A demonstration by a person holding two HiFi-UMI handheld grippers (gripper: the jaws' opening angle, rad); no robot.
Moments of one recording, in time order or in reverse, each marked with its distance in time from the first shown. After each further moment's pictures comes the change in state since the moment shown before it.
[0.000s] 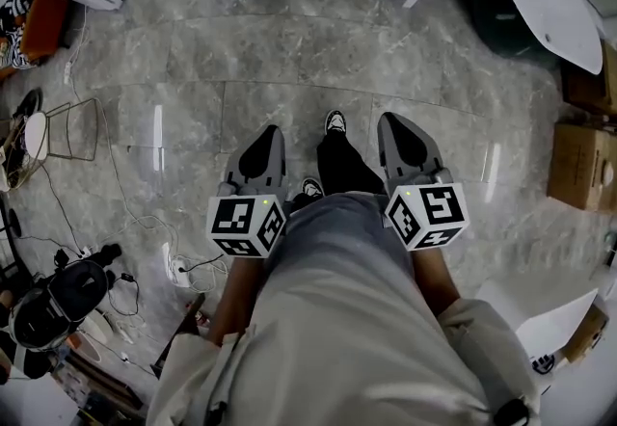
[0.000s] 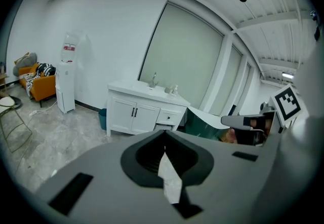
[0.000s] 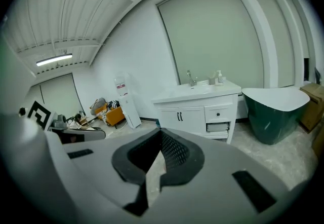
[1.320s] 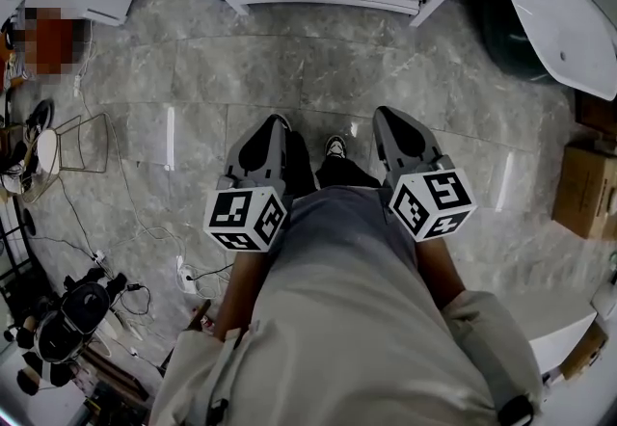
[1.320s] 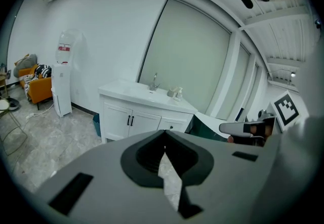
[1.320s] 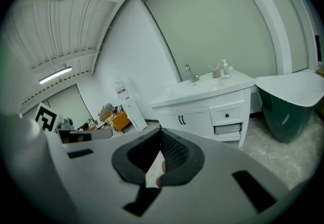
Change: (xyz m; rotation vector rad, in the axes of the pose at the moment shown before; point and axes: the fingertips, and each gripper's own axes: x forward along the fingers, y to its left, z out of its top) left arm 0.160 -0.009 0.083 -0.019 -0.018 0.041; right arm 0.116 -0.110 0.073 0.092 0.041 0.130
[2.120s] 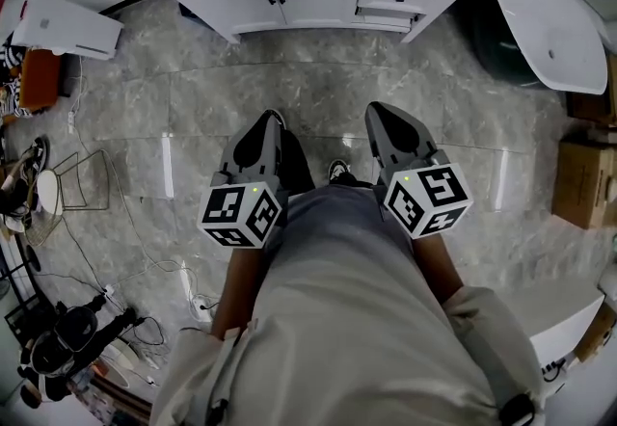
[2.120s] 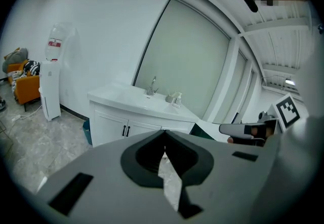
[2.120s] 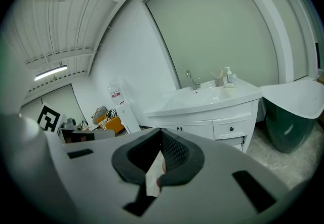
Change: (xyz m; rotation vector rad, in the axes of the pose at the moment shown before) left arm 0.073 0.054 0.068 0.001 -0.021 -0.086; right arm 0.080 0.003 0.065 -0.027 -0.059 -0.049
